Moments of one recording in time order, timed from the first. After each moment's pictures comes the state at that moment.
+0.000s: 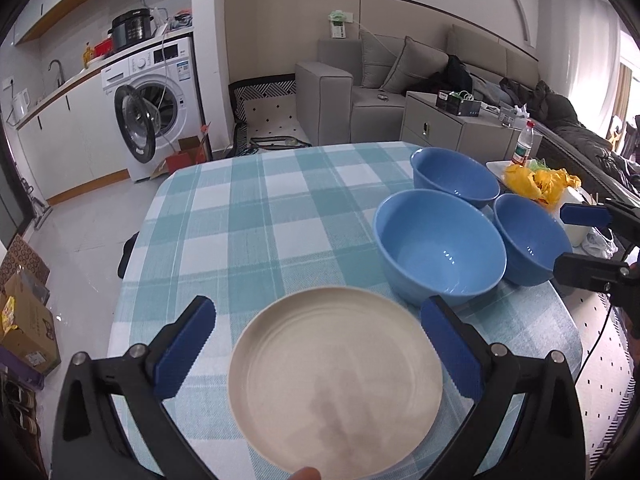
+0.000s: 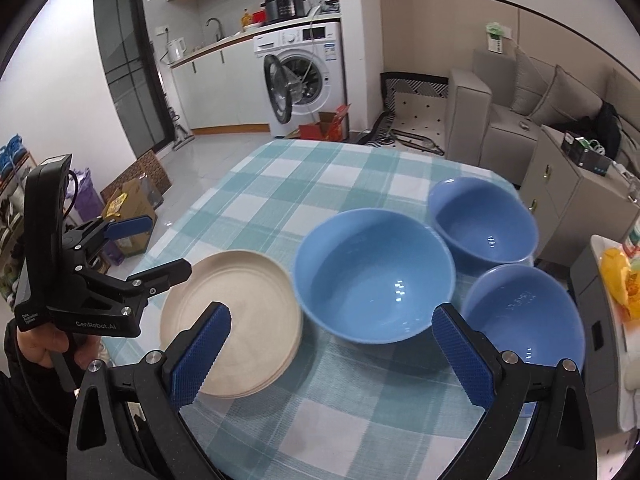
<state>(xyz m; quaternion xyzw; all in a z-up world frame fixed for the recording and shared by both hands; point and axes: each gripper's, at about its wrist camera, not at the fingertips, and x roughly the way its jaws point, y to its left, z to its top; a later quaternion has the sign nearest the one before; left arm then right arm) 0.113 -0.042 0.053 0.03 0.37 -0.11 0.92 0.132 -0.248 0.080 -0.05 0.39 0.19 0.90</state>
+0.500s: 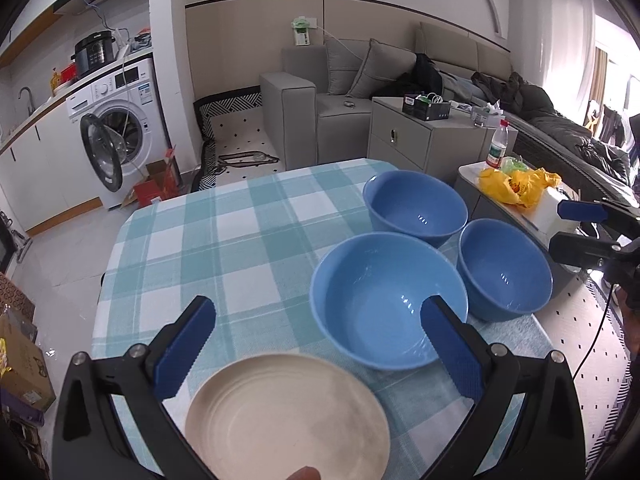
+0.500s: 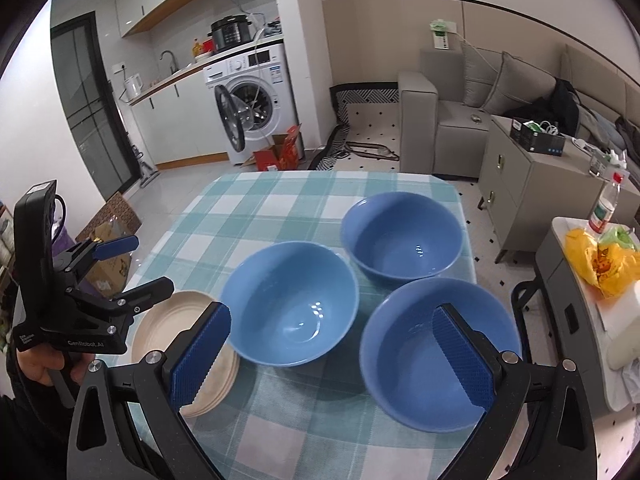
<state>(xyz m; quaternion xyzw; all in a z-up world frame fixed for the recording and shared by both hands) 0.157 -0.107 0.083 0.05 0.36 -0.16 0.92 0.157 -0.329 0.110 0.00 0.38 0.13 0.92</state>
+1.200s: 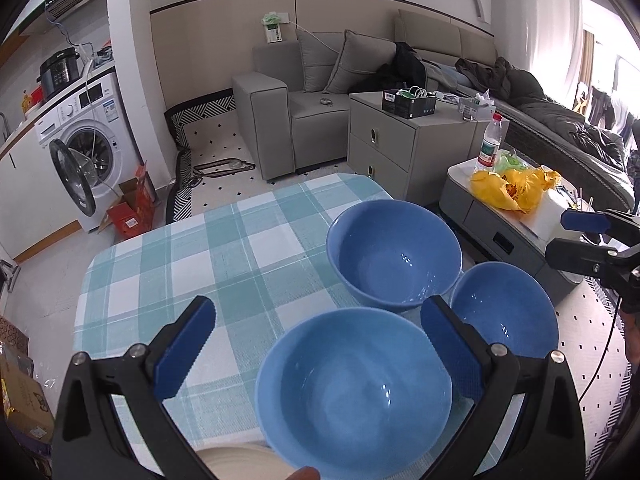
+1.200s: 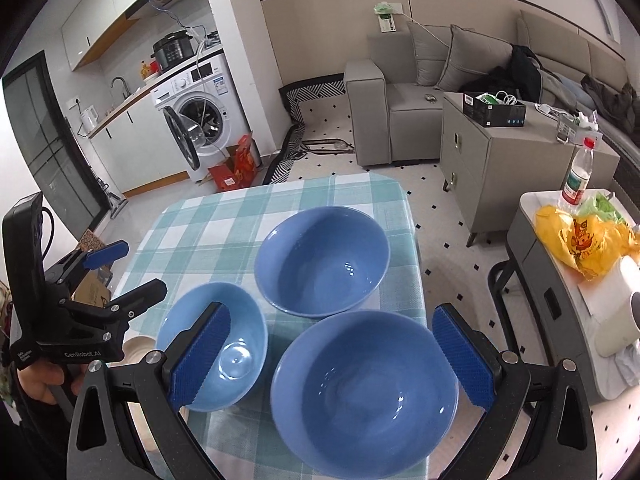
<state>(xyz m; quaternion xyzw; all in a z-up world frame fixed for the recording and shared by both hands) 0.242 -0.183 0.089 0.08 0.37 -0.19 0.91 0.230 -0.413 0.111 0.05 0.40 0.06 0.91</state>
